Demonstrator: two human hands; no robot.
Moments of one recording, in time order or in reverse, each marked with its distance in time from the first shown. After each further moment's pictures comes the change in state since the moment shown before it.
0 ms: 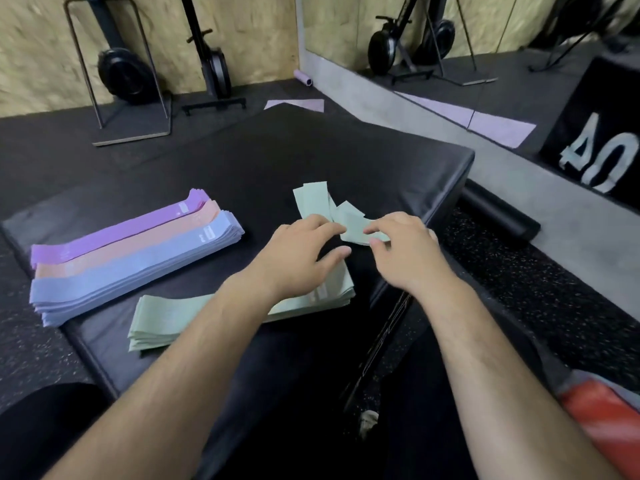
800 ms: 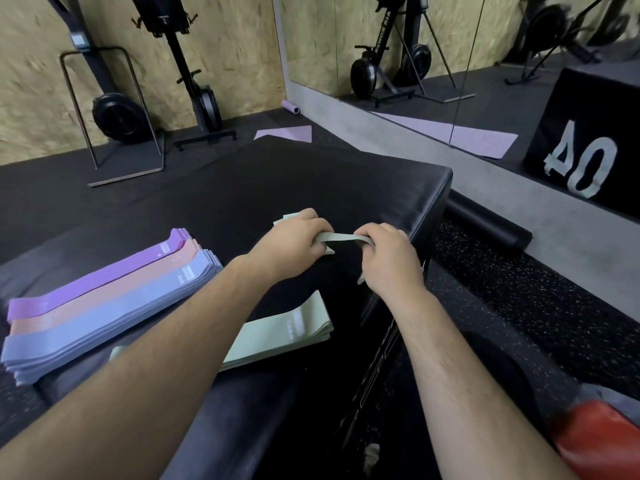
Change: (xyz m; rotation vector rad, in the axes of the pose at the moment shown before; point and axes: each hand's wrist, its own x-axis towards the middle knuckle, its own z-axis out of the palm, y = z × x) left_hand 0.086 -0.004 -0.009 0.024 -0.025 0.049; right_hand 0.032 0.015 0.005 0.185 0.260 0.070
